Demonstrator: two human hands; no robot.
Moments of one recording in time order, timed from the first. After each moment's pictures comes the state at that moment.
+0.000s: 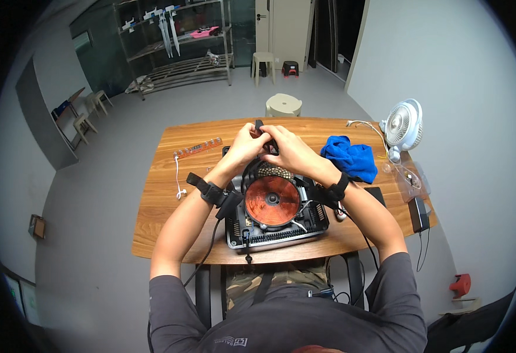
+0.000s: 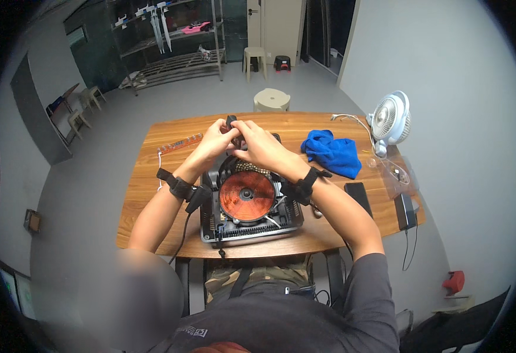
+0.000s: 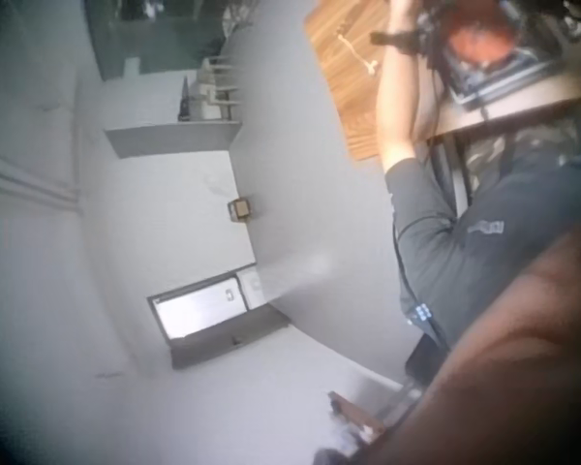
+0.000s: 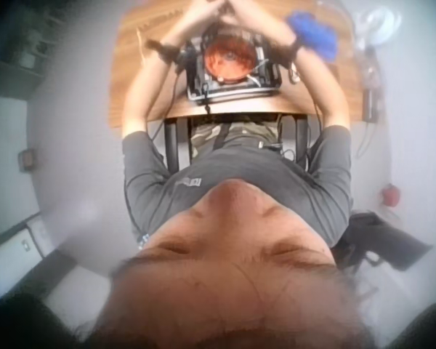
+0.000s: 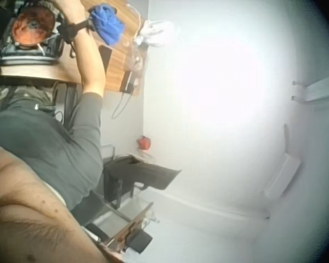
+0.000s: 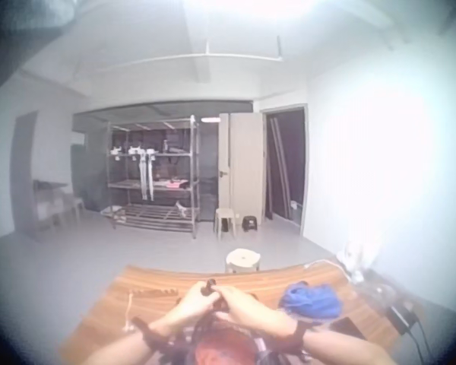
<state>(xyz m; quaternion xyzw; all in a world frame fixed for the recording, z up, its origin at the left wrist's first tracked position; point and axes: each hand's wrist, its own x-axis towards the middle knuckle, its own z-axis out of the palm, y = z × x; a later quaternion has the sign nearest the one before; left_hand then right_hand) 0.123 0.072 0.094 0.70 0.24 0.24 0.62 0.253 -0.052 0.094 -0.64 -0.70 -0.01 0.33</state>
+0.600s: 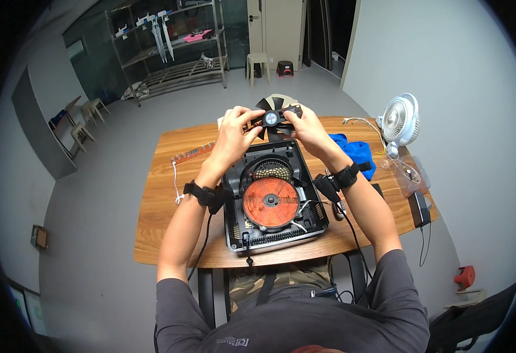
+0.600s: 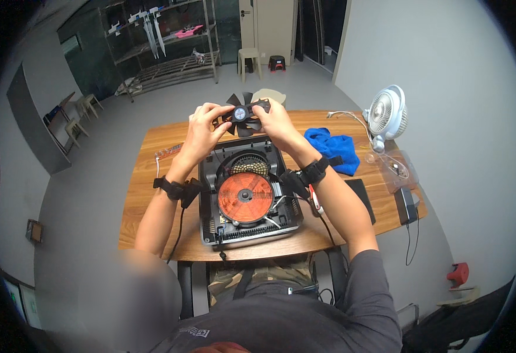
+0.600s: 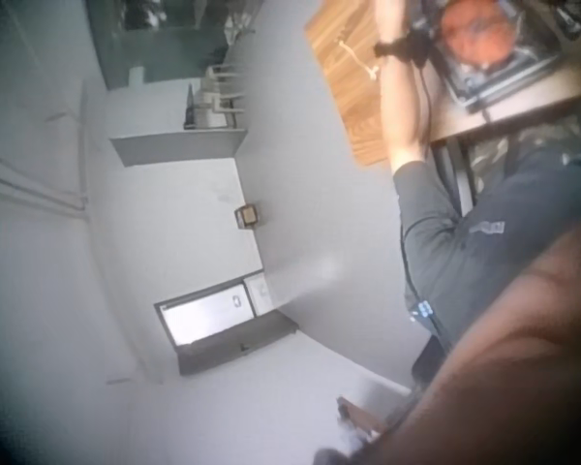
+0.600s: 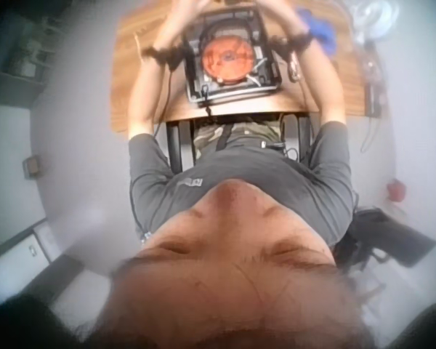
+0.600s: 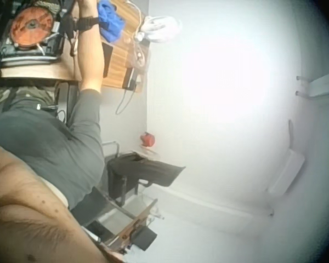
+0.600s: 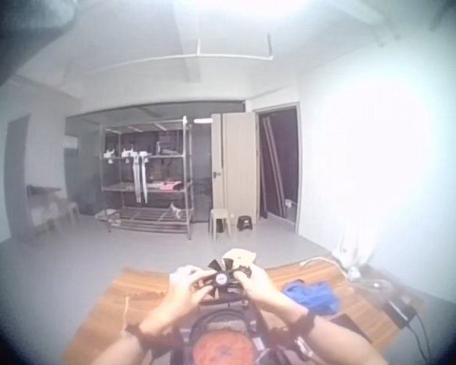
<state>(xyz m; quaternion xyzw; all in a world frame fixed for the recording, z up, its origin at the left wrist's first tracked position) 0.106 0.086 0.121 0.89 0.07 0.43 0.13 0.281 -0.047 0.127 -0.54 -0.41 0.29 0.67</state>
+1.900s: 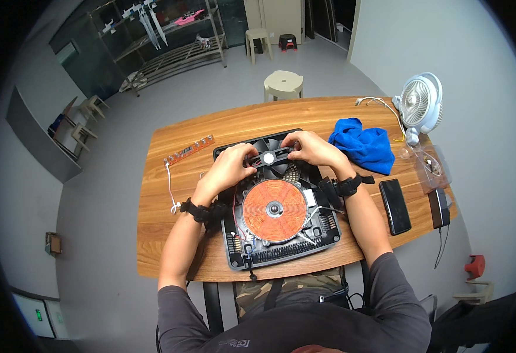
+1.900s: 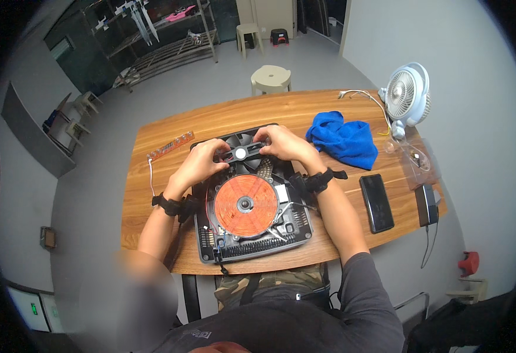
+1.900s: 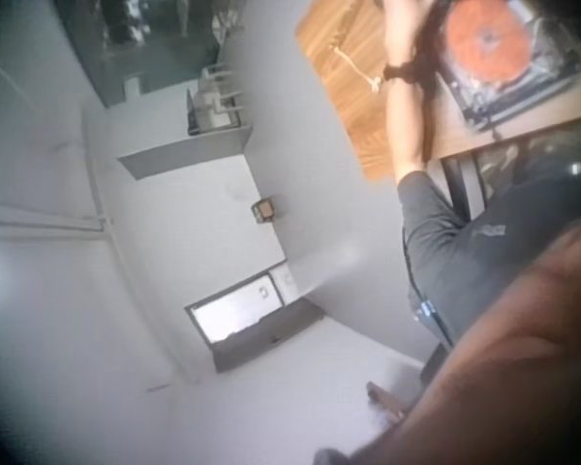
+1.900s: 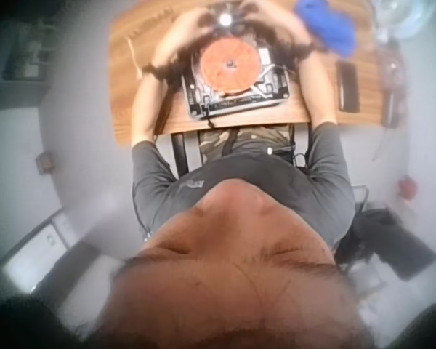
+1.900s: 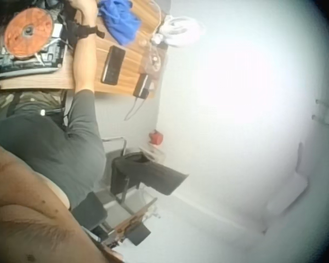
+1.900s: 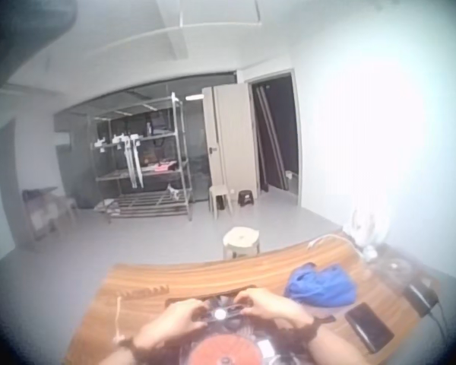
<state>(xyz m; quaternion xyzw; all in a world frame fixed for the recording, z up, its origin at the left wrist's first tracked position) 0.118 0.119 0.039 0.95 0.10 0.13 0.25 0.347 -0.041 0.029 -0.69 -0.62 0.22 0.32</state>
